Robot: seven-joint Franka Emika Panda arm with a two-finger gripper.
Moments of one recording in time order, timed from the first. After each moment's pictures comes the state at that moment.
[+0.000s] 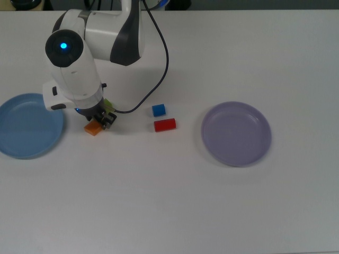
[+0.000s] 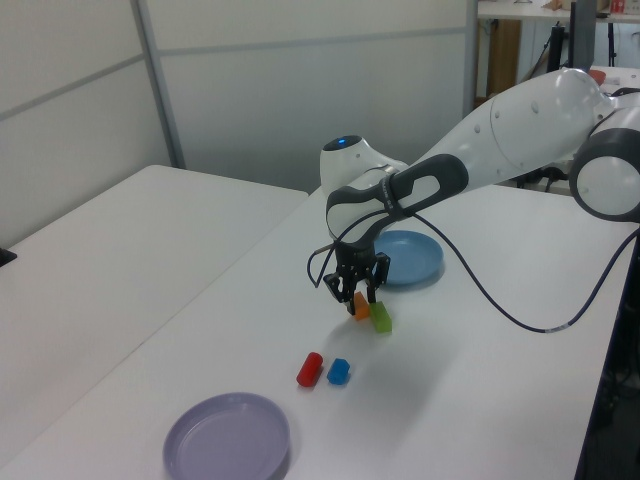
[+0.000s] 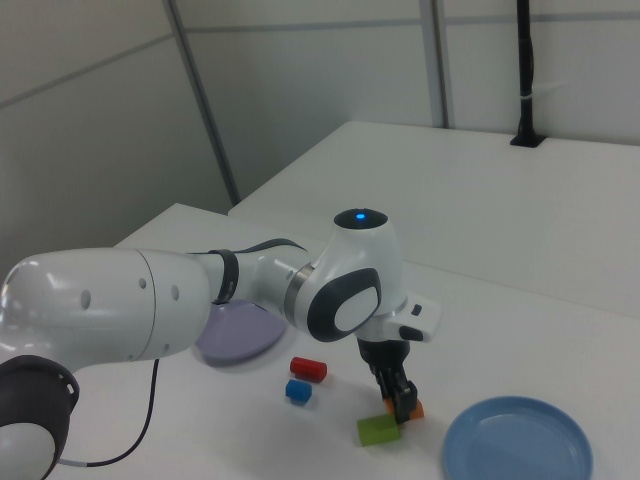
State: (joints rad) arm -0.13 0.46 -0.04 -1.71 -0.01 2.14 0.38
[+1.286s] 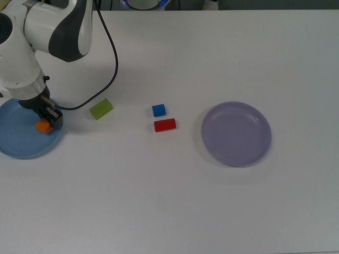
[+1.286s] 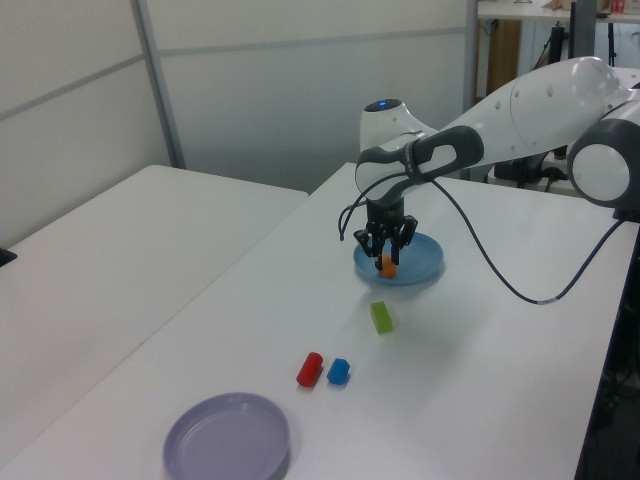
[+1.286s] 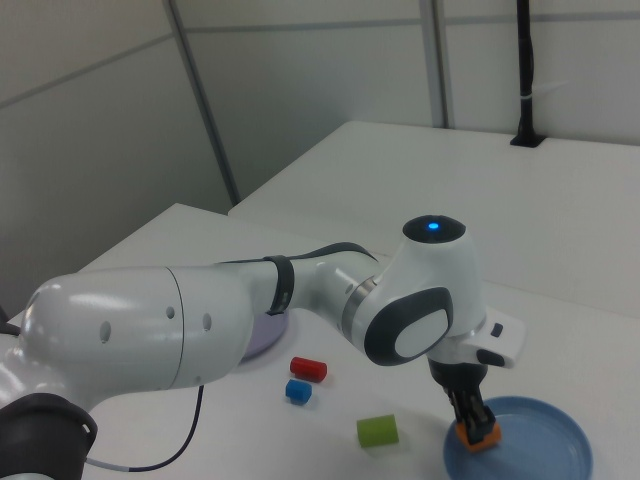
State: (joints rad) arm -0.31 0.49 -0.04 -1.61 -0.01 2.14 0.30
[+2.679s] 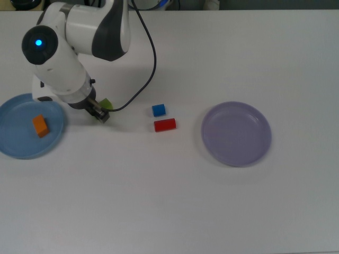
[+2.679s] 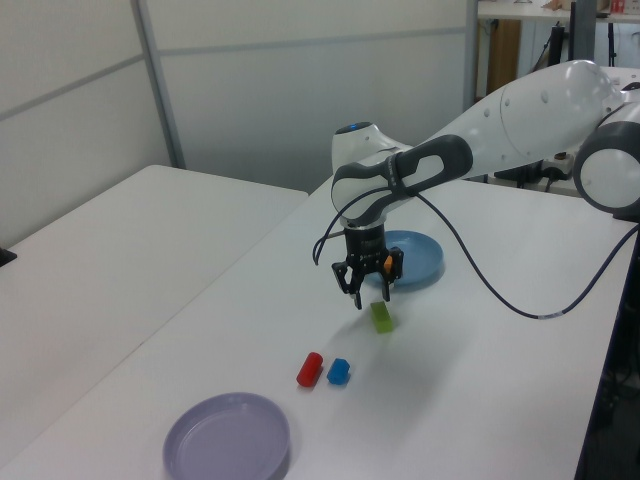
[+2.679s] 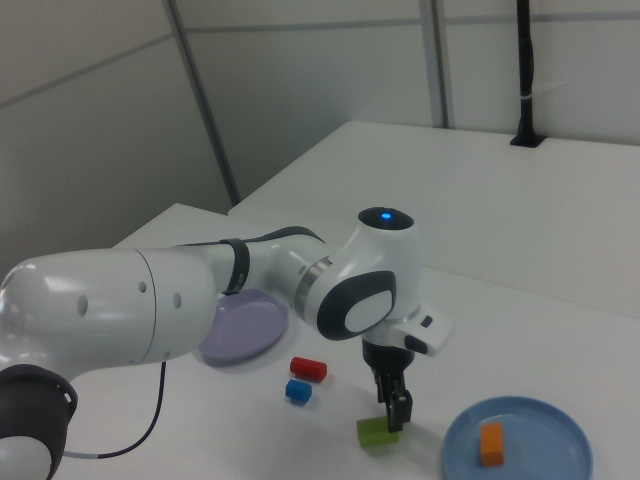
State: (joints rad) arm -0.18 0.45 -0.02 -1.68 0.07 2.01 0.46
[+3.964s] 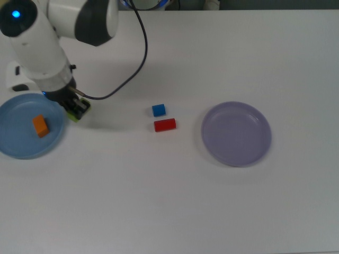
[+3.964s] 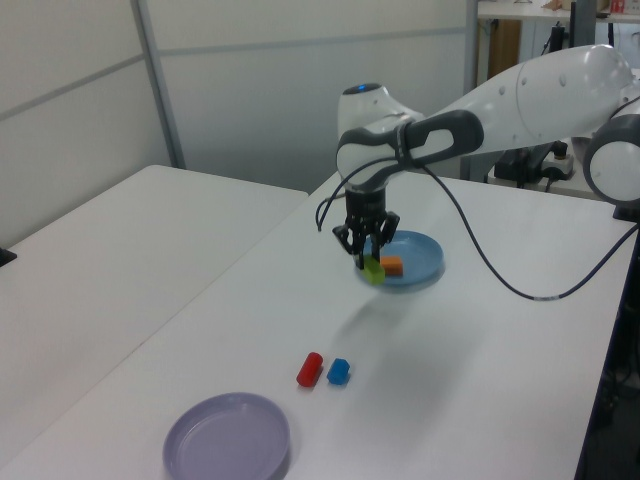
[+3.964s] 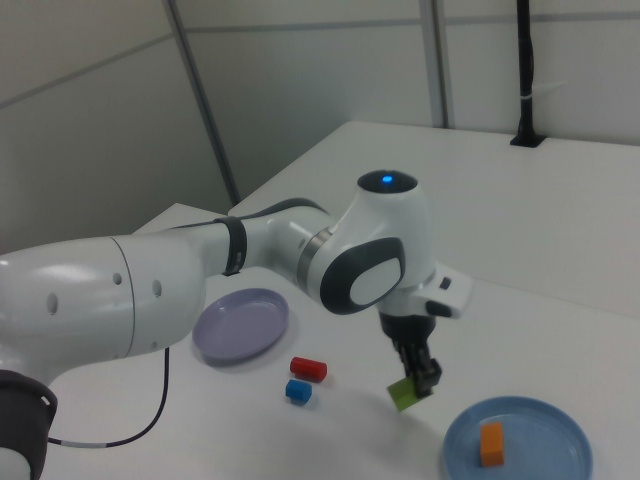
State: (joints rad) arm -0.22 0.41 -0.04 -1.60 0.04 2.01 0.32
